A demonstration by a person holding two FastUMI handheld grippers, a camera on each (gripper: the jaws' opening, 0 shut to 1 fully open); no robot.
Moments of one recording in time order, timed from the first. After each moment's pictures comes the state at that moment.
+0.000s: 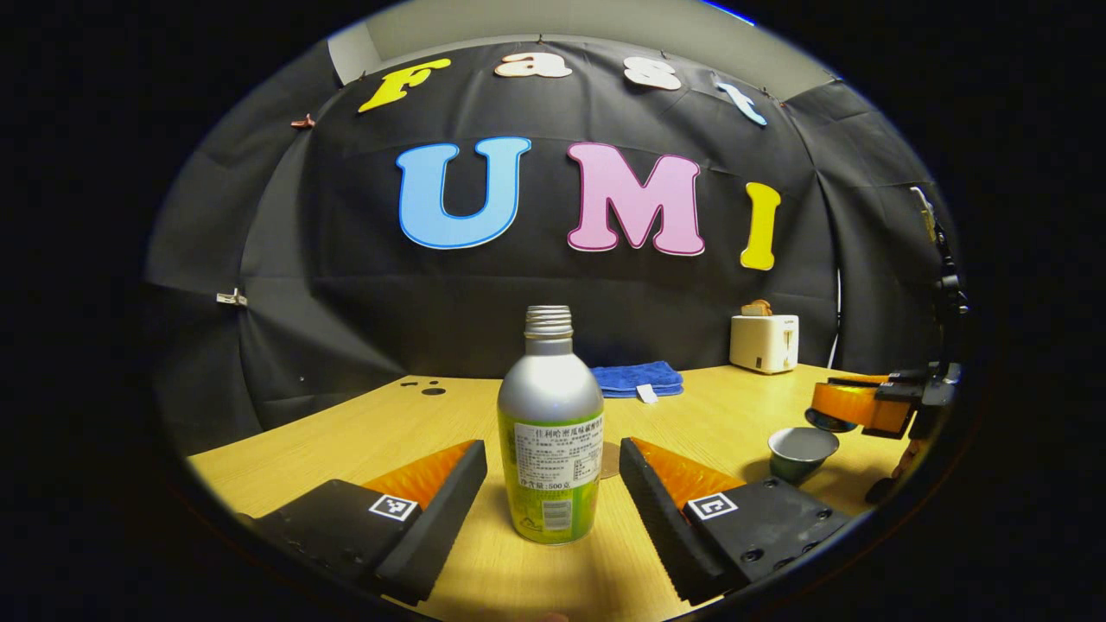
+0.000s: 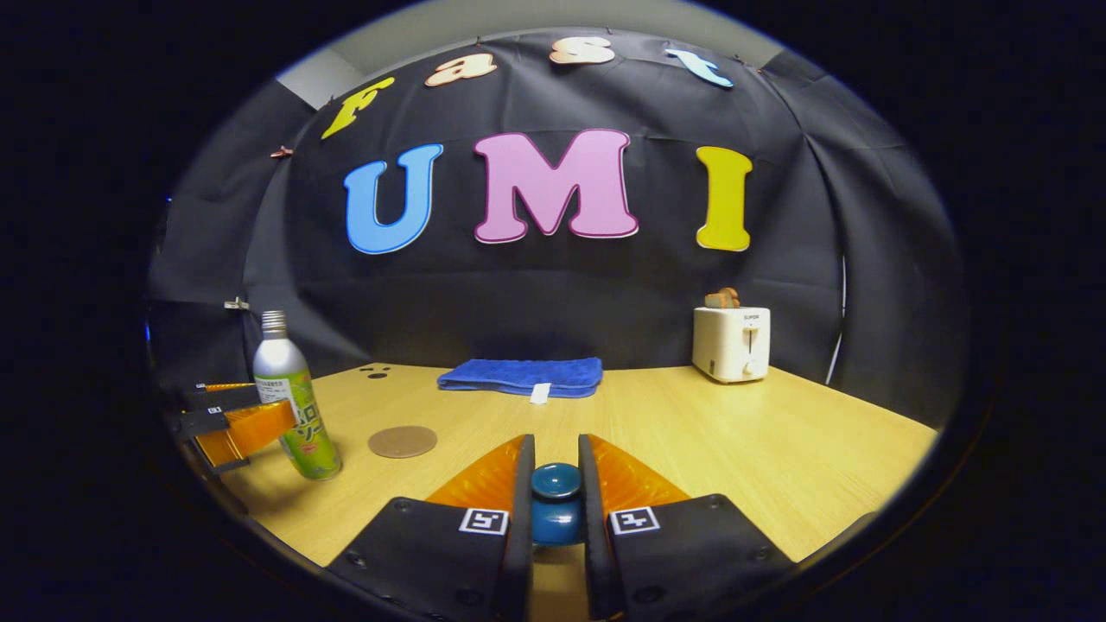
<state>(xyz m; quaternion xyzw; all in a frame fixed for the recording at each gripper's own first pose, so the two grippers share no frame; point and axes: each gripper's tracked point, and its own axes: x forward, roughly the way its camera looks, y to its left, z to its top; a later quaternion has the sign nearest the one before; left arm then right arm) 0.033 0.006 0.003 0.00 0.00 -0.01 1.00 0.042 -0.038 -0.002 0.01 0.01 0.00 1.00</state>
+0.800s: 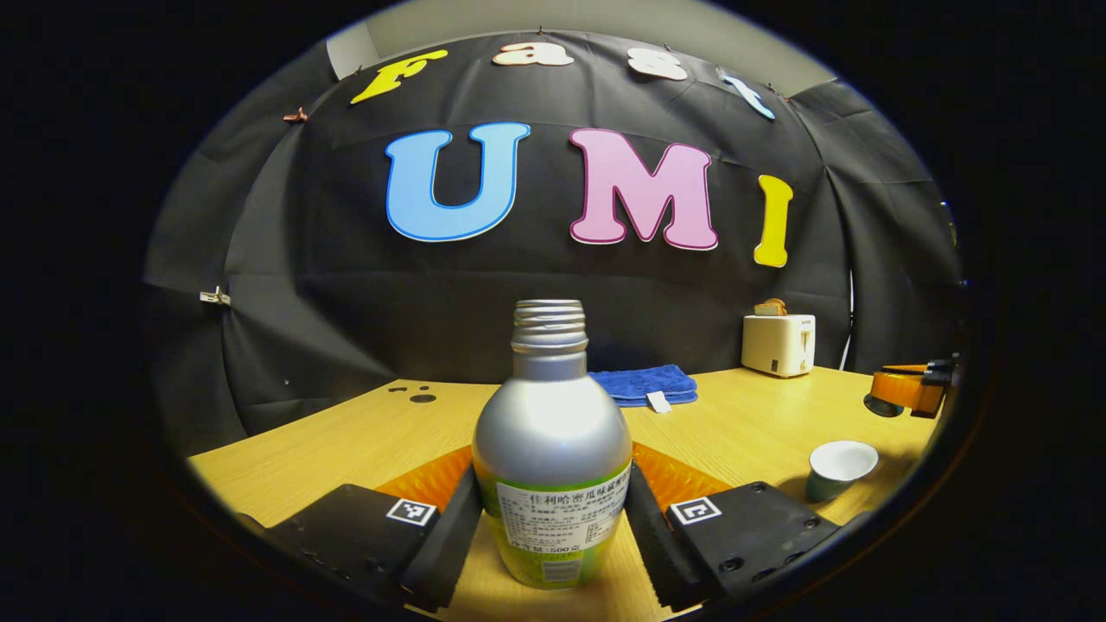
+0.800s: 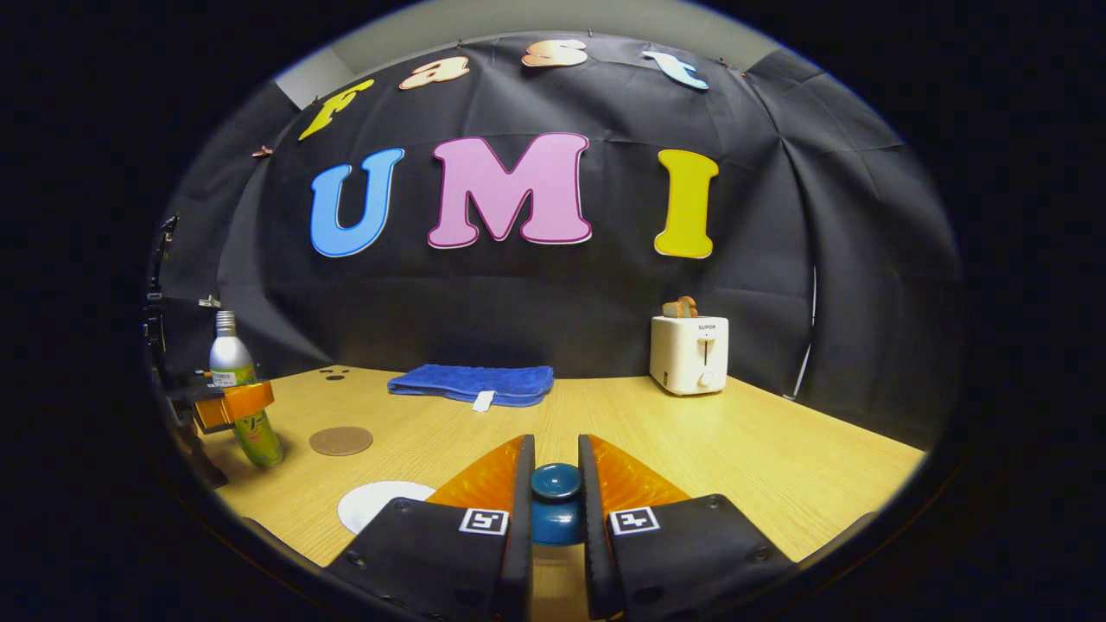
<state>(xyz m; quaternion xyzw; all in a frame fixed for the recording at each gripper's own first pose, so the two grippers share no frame) 0.090 0.005 0.003 0.00 0.00 -0.01 1.00 0.054 -0.102 0.002 0.00 0.00 -0.04 1.00</state>
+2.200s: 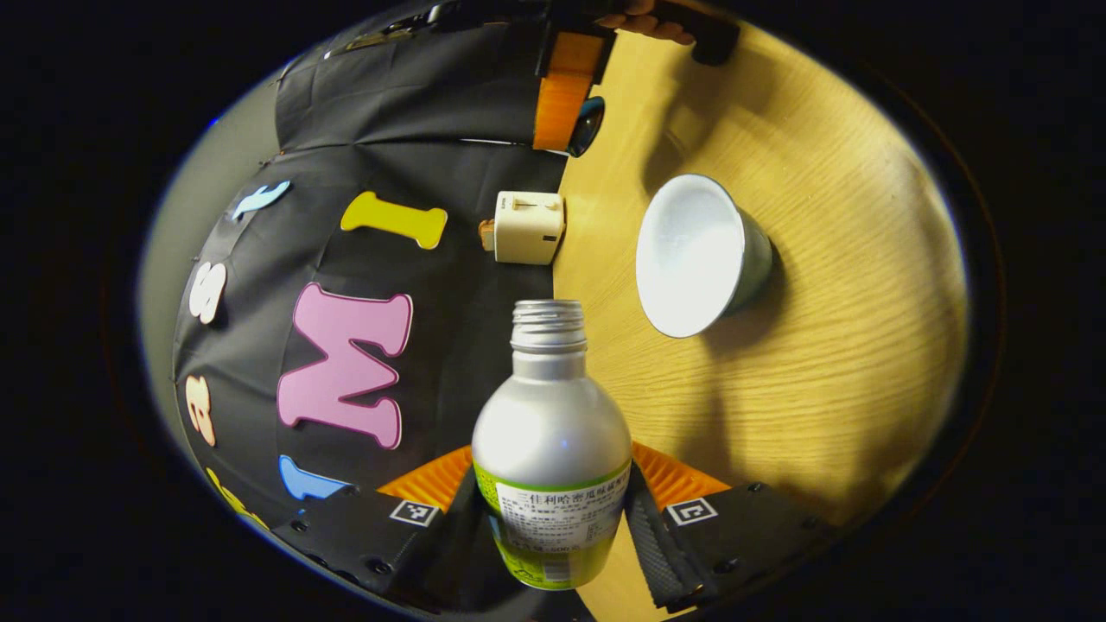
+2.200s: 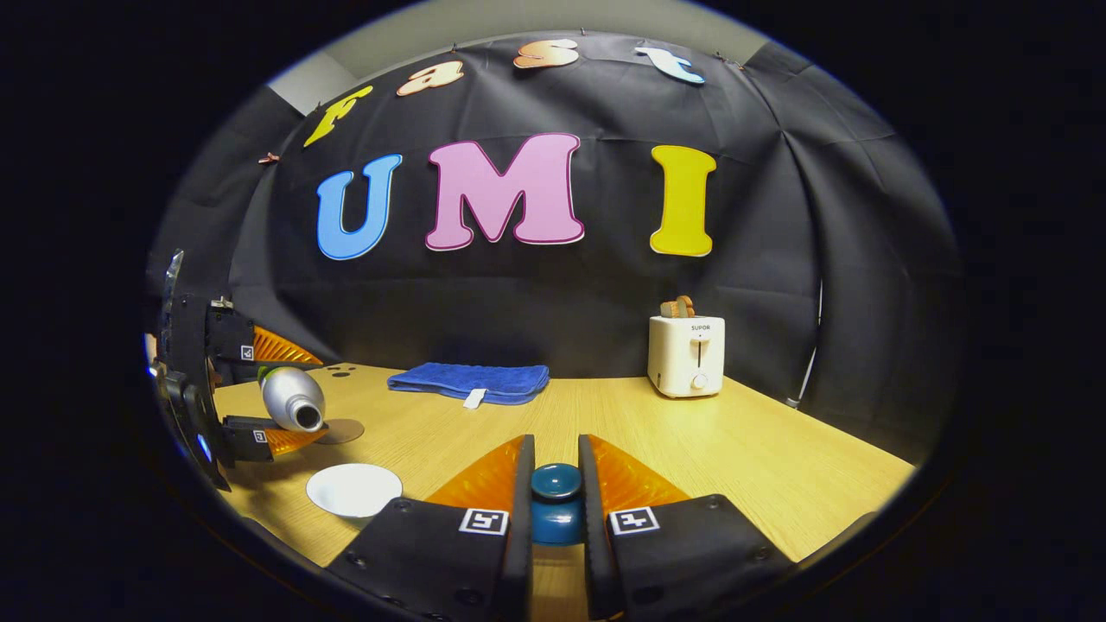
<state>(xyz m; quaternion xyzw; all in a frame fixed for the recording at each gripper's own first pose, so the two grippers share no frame) 0.109 -0.134 -0.011 0.71 -0.06 -0.17 0.68 0.049 -0.137 0.003 0.00 0.00 0.00 1.00</state>
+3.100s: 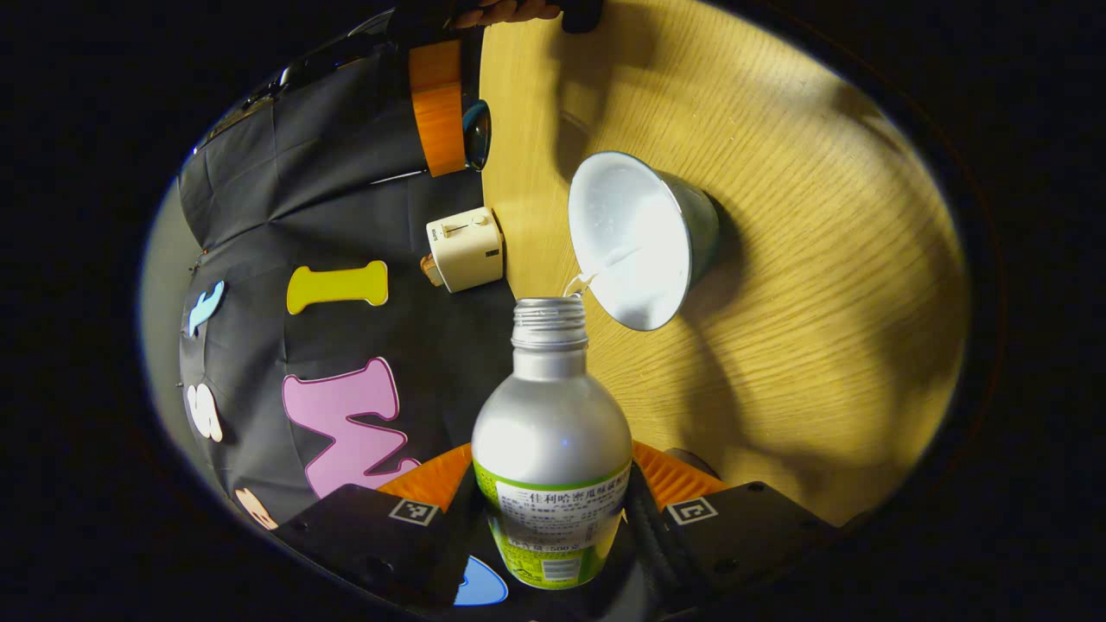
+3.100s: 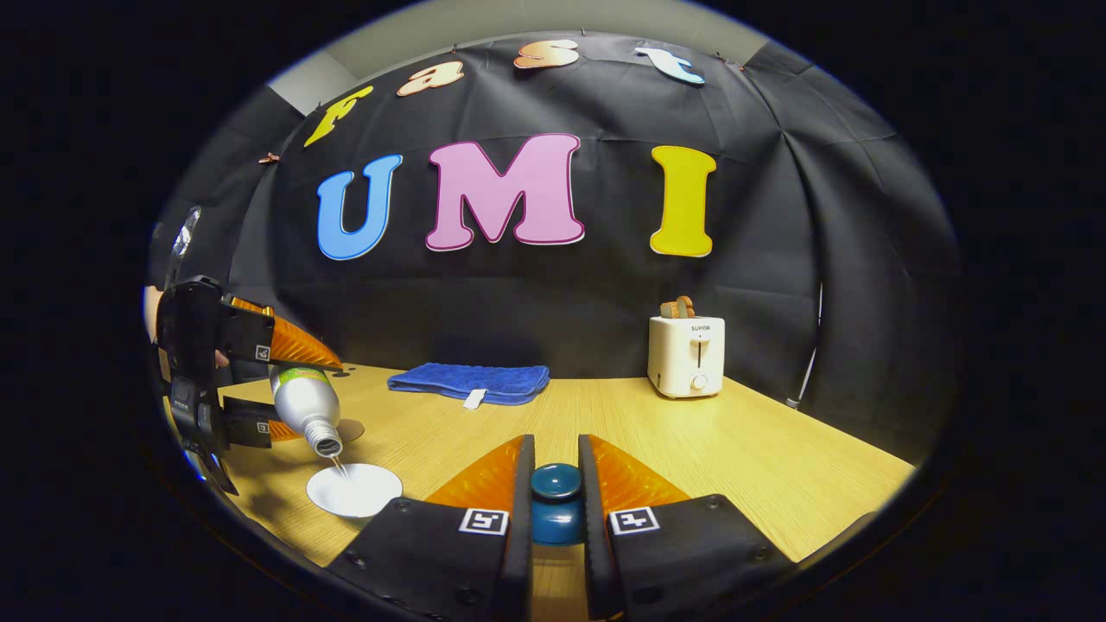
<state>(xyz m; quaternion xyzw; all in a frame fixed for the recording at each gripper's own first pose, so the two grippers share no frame) 0.099 -0.134 -0.016 0.82 -0.04 -0.18 0.55 0.049 -0.138 0.003 0.00 0.00 0.00 1.00</state>
